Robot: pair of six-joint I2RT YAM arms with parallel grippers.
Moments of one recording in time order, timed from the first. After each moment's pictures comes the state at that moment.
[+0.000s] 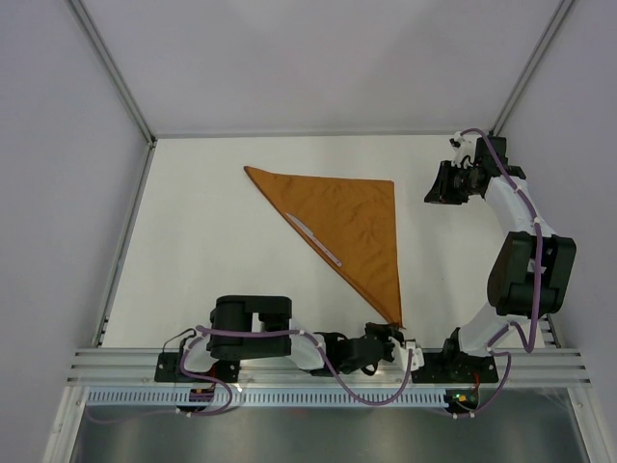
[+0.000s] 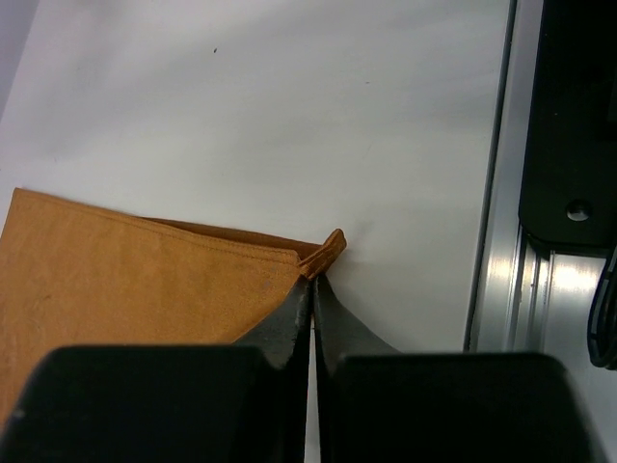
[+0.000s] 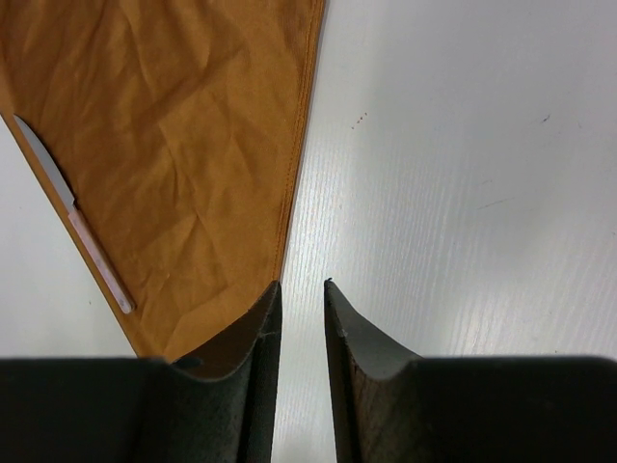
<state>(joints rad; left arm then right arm) -1.57 2.09 0.88 0.87 -0.46 0.50 -0.16 1.68 1.33 -0.62 -0.48 0.02</state>
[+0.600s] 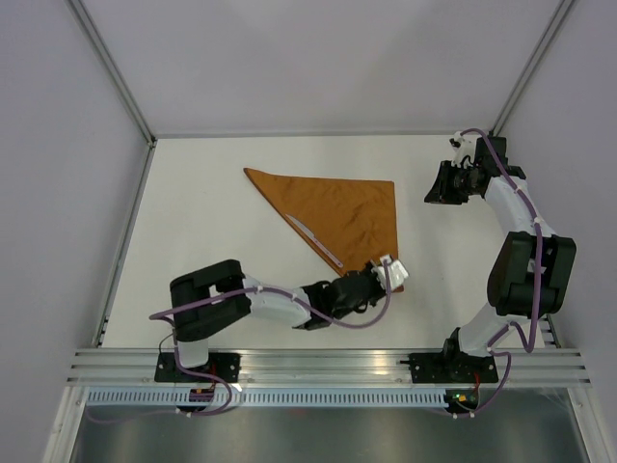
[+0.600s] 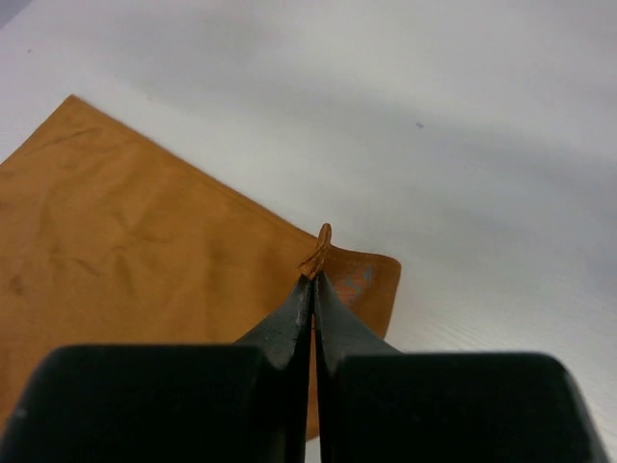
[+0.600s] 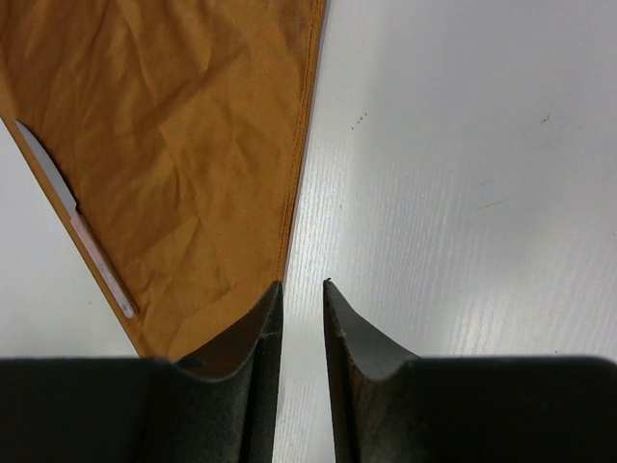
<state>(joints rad) -1.33 1.87 0.91 0.71 -0.34 0.17 -0.16 1.68 1.33 -0.62 -0.48 0.02</state>
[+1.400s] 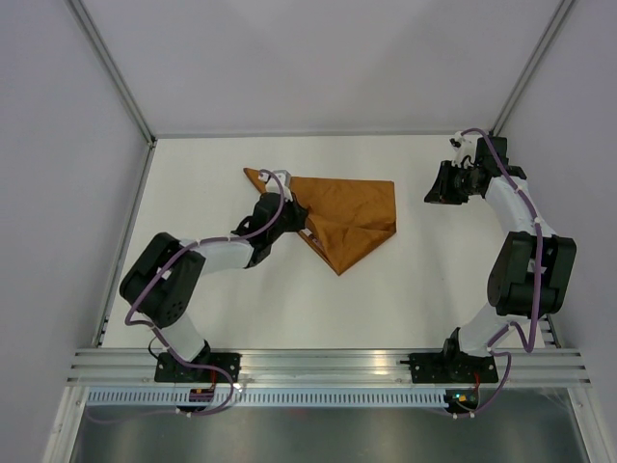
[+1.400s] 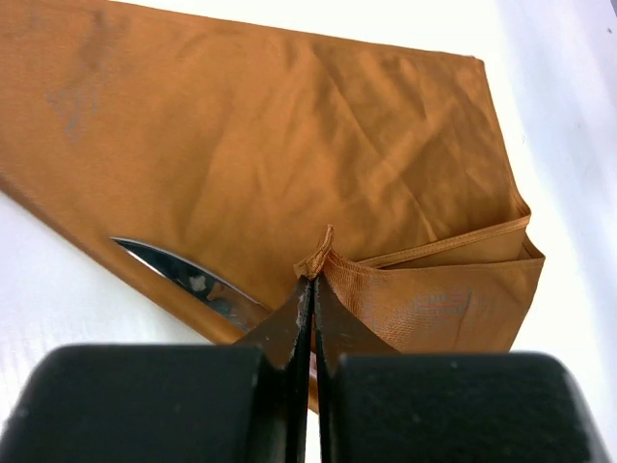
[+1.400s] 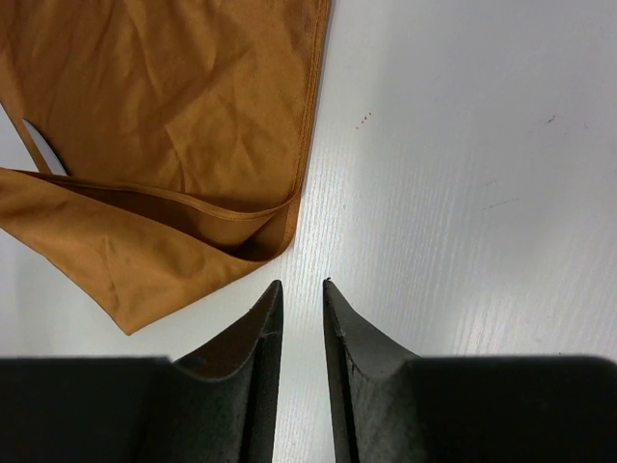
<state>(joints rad) -0.60 1.69 0.81 0.49 -0.11 -0.51 -0.16 1.68 1.33 -0.62 -0.50 0.02</state>
